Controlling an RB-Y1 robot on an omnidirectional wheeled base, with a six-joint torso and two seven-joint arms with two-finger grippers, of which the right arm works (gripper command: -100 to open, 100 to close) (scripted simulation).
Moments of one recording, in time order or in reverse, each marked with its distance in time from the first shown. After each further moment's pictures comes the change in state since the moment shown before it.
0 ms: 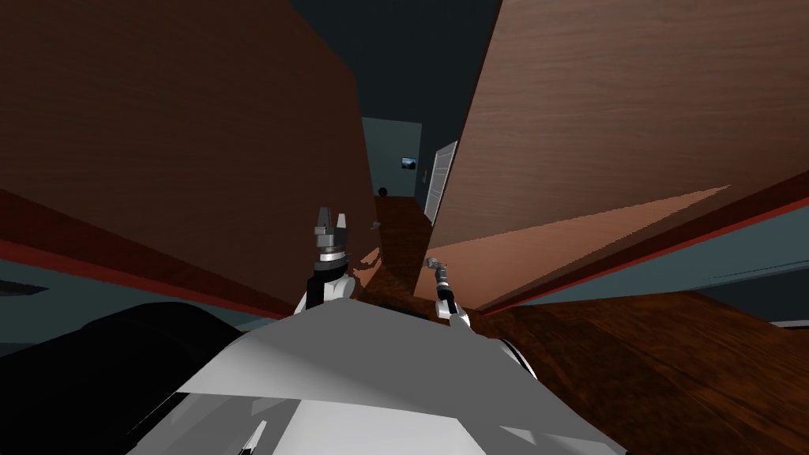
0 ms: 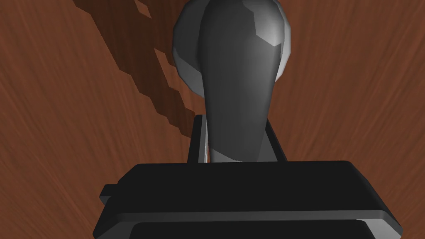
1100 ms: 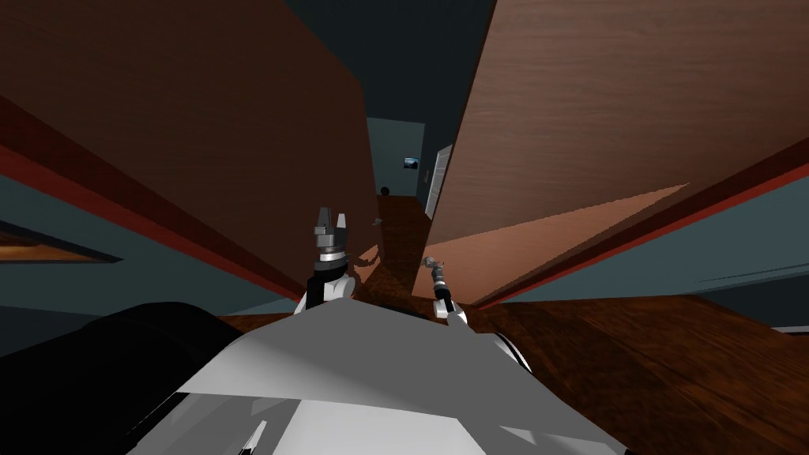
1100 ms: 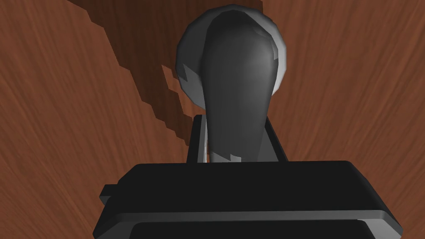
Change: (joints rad) arm -0.029 0.014 0.046 0.043 0.026 -0.022 -0.022
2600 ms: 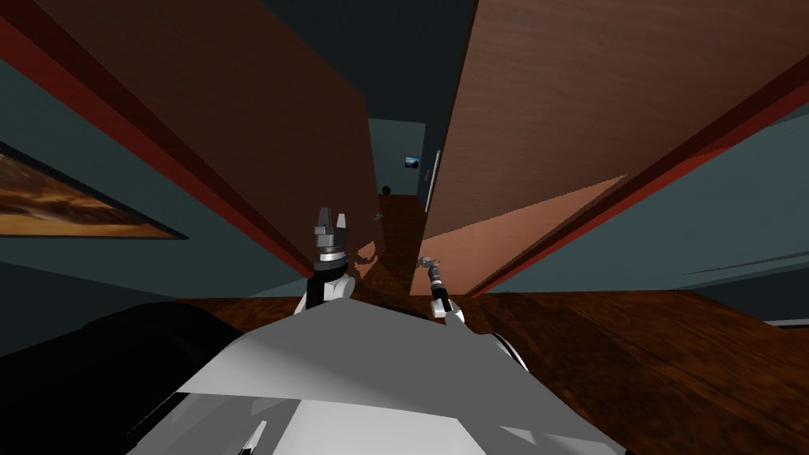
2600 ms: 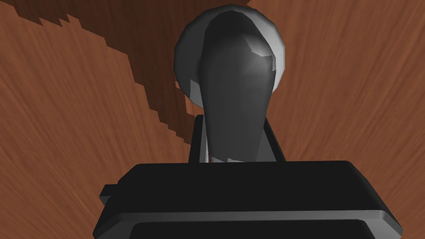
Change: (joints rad) arm 0.014 0.013 0.051 -0.044 0.030 0.012 -0.019
